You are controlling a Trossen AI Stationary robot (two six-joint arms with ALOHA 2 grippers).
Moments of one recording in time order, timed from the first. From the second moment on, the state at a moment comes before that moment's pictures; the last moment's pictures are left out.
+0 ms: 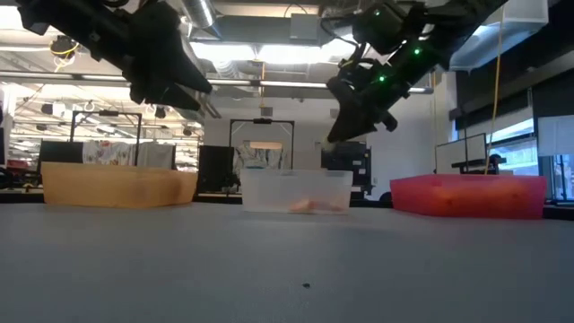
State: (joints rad) left arm -0.13 0.99 0.51 -0.05 -0.55 -0.44; right arm -0.21 1.52 0.88 -0.02 0.35 0.33
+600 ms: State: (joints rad) left arm -0.25 0.99 0.51 0.00 -0.55 -0.46; right arm 0.11 1.44 0.88 -0.03 0.23 0.23
